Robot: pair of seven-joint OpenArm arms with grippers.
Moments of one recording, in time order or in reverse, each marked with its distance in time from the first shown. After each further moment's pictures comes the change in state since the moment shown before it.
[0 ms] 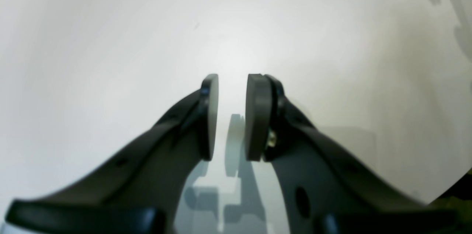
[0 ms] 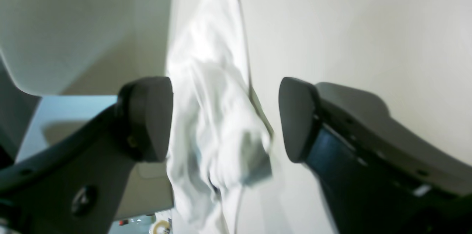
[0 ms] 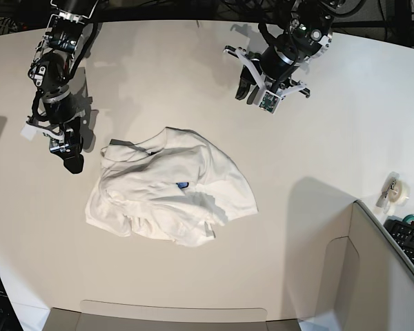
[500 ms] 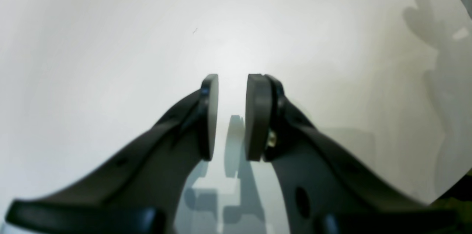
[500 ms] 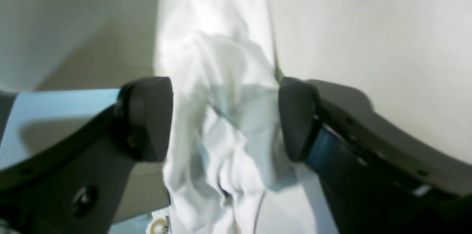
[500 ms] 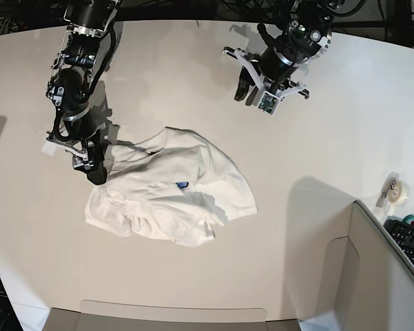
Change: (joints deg) left arm -0.3 0.3 0.1 0.0 0.0 0.0 0.0; right arm 3.6 -4.0 -5.9 2.4 -8.2 -12.9 0.3
